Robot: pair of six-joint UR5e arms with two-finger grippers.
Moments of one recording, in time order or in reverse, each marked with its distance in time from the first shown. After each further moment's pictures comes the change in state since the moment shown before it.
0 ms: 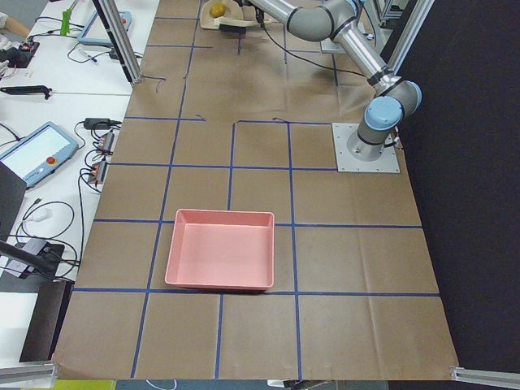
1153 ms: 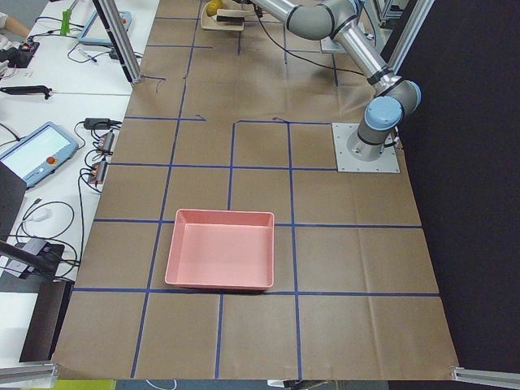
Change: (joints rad) left arm 0.025 0.064 -0.078 0.087 -0.062 0.013; right arm 0.000 0.000 -0.001 0.025 0.001 0.008
